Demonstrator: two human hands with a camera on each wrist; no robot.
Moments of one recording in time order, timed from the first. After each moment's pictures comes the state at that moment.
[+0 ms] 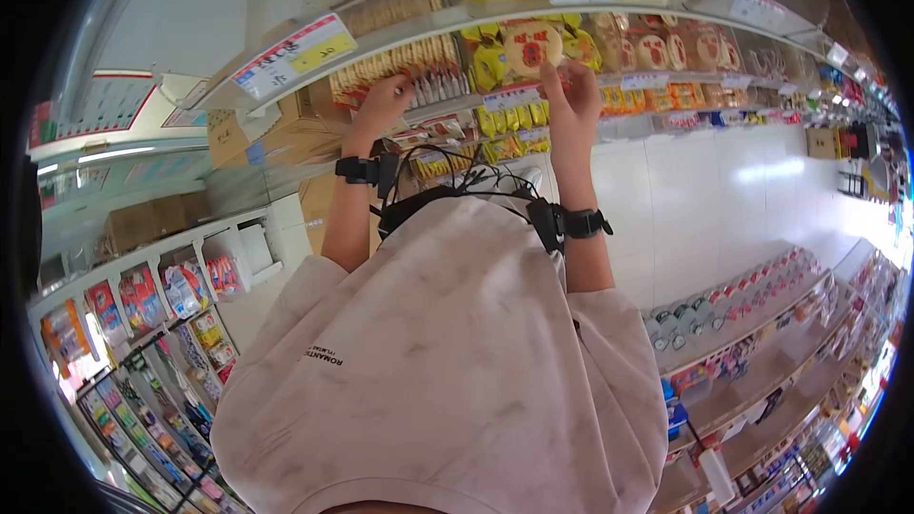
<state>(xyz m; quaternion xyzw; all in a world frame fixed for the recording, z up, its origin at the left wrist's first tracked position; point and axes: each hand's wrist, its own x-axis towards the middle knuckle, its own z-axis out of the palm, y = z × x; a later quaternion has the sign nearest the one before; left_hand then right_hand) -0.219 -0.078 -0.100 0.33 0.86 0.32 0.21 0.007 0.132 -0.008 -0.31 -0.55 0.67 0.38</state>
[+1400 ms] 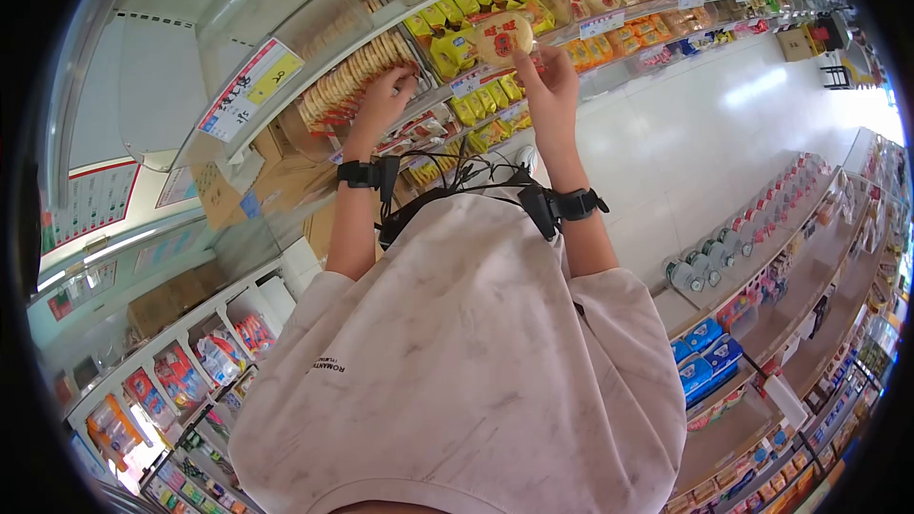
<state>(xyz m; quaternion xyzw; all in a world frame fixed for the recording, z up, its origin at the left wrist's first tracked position) -0.200 -0.032 -0.092 0.42 0.81 0.34 0.23 0.031 0.114 -0.011 -0.36 -0.54 0.64 0.41</state>
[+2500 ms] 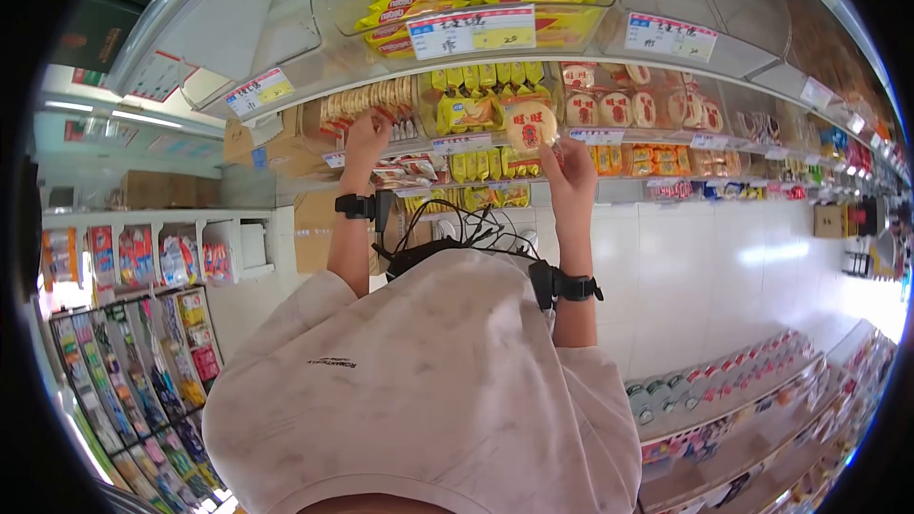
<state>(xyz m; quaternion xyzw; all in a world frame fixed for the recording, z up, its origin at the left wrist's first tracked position) -0.155 -0.033 -0.074 0.18 0.93 0.31 -0.04 0.101 0.228 -0.021 -0.22 -0.59 0.73 0.28</state>
